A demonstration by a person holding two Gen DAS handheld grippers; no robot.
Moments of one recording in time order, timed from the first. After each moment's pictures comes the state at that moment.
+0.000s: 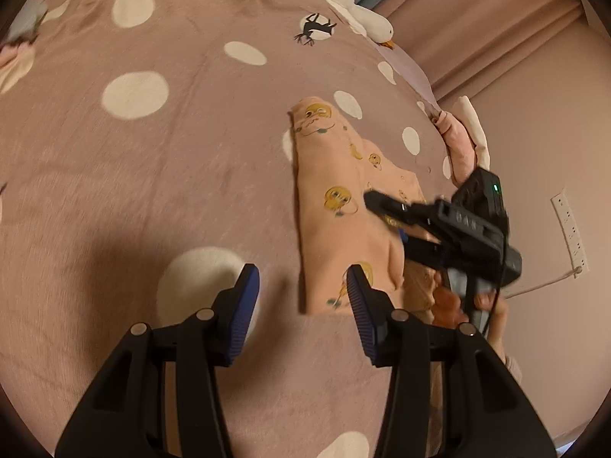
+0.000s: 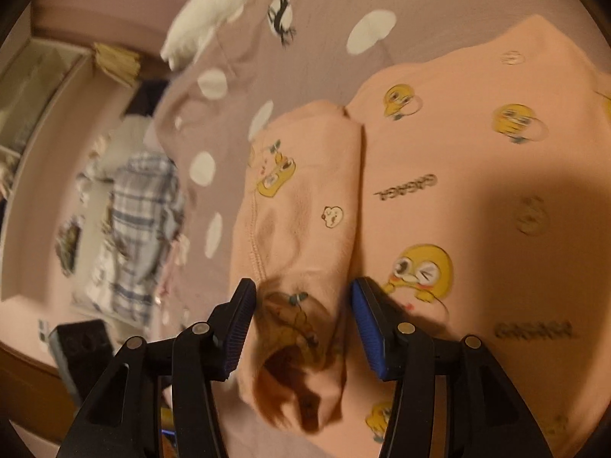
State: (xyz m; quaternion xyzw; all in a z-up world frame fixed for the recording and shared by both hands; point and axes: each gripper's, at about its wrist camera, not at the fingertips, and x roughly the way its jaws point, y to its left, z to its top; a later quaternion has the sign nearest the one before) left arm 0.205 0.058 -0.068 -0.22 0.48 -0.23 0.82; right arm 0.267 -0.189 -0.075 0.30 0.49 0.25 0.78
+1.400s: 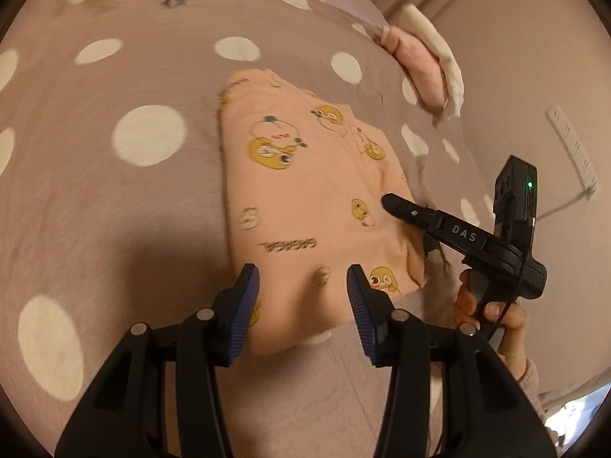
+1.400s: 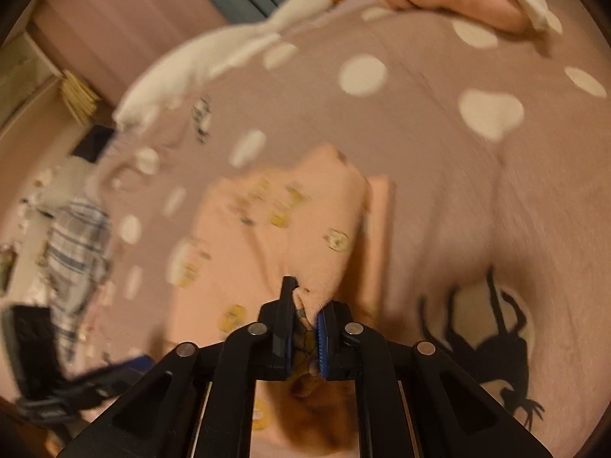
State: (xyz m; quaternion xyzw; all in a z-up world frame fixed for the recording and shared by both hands) left arm 0.225 -0.099 -0.064 -0.08 0.51 -0.30 0.80; right arm 0.213 -0.315 -0.060 0.23 0.42 0.06 0.88
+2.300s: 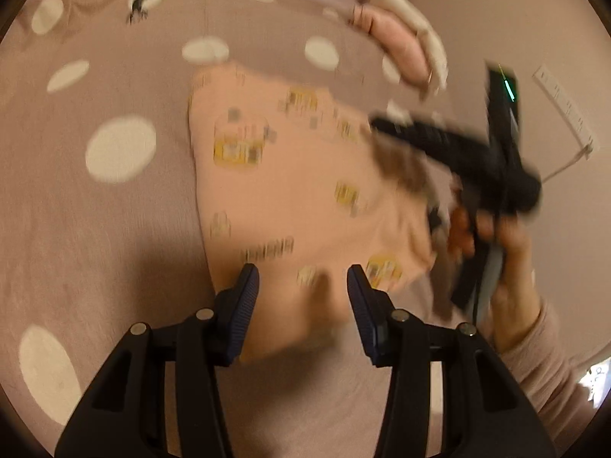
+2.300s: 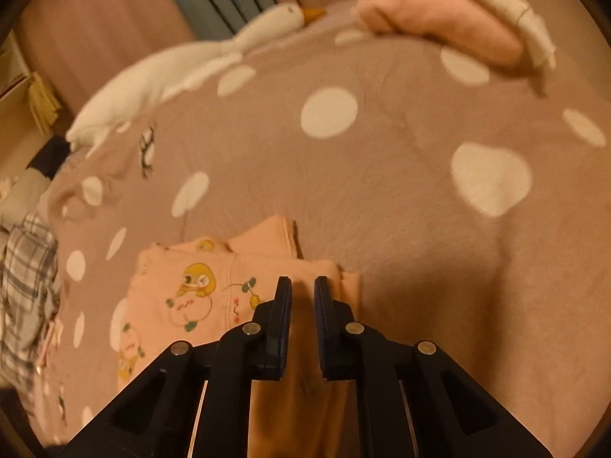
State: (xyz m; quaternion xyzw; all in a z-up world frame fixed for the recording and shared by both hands) left arm 0.230 -0.108 -0.066 -0.04 0.49 -0.34 0.80; right arm 0.260 -0.323 -0.041 0.19 0.35 -0.01 0.92
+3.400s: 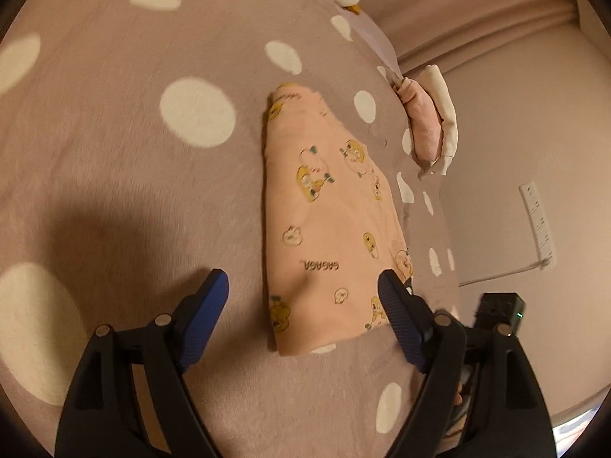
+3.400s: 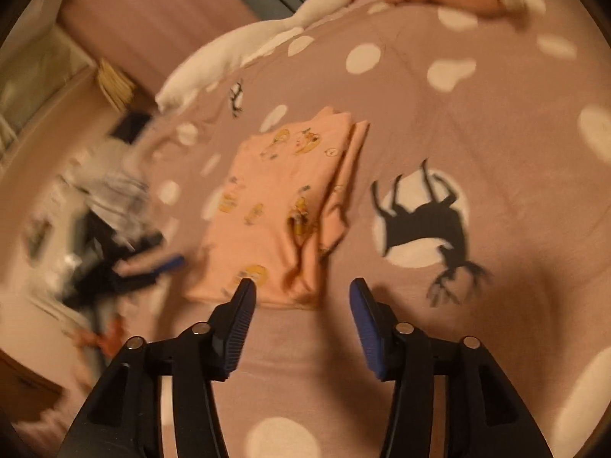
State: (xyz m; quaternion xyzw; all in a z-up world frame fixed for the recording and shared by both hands) left arm 0.243 -0.037 -0.078 -0.26 0.52 -0.31 0.75; right arm 0.139 -0.342 -0.065 0.31 0.39 0.17 0.85
